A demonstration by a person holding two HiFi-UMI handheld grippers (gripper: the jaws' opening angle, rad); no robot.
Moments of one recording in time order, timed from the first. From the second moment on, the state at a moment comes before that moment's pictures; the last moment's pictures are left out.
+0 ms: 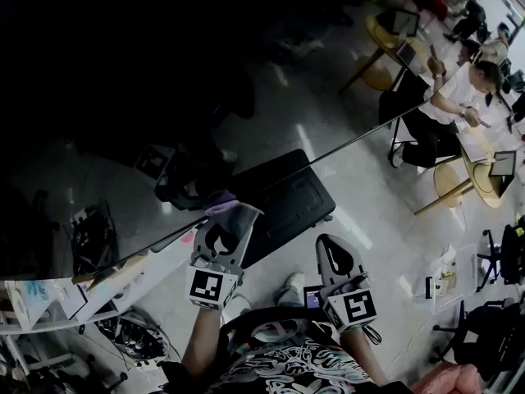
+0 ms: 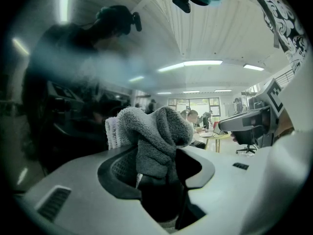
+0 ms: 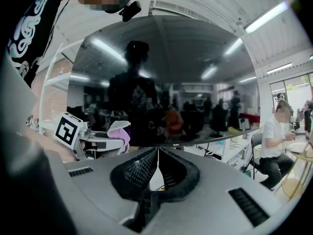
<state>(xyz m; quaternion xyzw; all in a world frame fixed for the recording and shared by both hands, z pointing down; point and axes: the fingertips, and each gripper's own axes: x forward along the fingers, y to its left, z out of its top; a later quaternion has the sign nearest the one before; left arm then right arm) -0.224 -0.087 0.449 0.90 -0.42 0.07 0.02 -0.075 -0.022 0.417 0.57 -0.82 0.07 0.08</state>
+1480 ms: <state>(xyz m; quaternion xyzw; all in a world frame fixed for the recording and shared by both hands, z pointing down) -0.137 -0.121 0.441 0.90 -0.43 0.07 0.02 0.031 -0.053 0.426 0.57 -0.81 0.09 0.06</state>
